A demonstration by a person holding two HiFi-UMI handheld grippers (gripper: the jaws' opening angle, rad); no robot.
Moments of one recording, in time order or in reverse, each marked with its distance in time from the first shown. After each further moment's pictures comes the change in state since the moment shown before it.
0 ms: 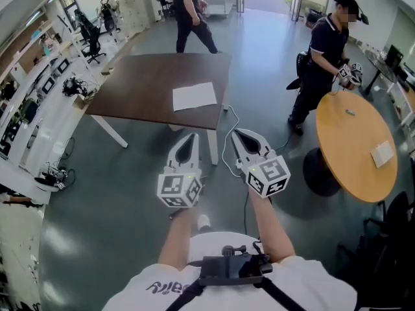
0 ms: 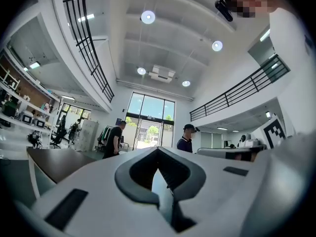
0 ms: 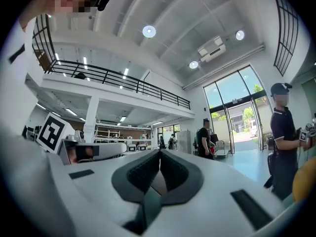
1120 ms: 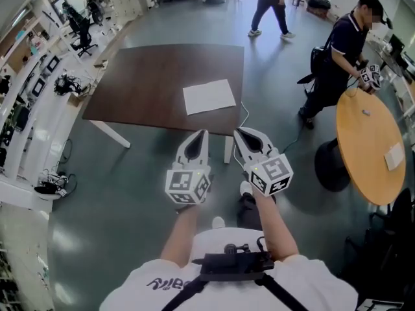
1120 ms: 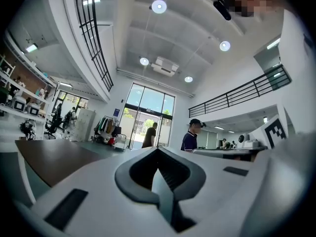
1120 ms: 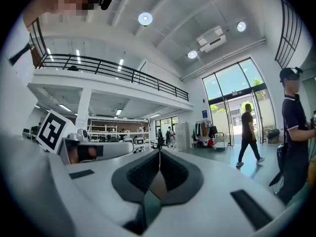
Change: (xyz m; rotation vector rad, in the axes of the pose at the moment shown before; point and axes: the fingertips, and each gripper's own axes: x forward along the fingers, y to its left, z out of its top) left arm 0.088 0.108 -0.045 -0.056 0.077 -0.060; right arm 0.139 -0.018 -0.057 0.024 0.079 -0.022
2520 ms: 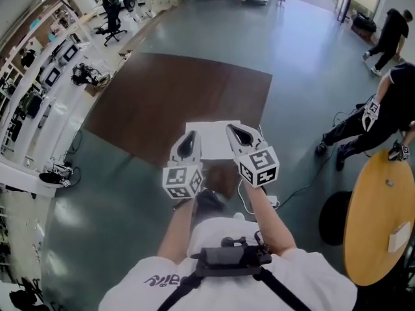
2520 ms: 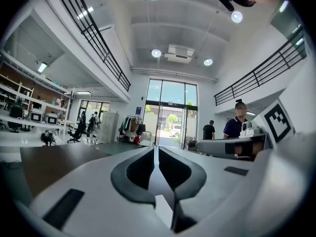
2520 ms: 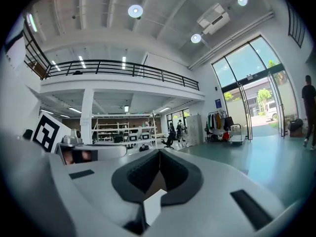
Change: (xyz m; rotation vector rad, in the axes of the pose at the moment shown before) left arm 0.246 0.165 -0.053 0.062 0.070 0.315; right arm 0.257 -0.202 -0.049 0.040 0.078 0.191
